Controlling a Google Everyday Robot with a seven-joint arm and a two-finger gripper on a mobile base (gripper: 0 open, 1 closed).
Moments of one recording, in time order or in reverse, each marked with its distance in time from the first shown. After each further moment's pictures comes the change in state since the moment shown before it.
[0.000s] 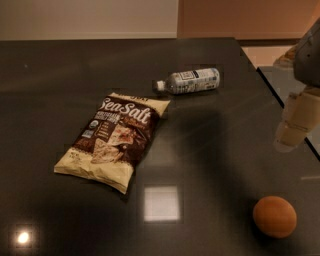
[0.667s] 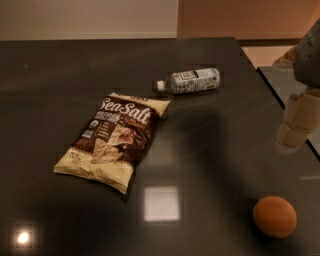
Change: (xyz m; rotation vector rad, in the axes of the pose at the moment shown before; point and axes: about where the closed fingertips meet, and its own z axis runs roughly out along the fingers) arm 0.000 0.003 -0.001 -0.014 -0.003 -0.014
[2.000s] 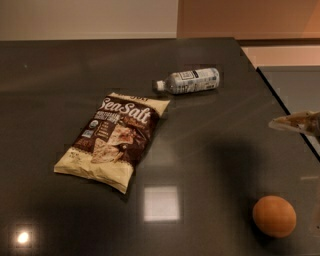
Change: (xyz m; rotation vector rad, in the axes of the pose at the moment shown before) arm 0.028 0.106 0.025 -0.199 -0.162 -0.174
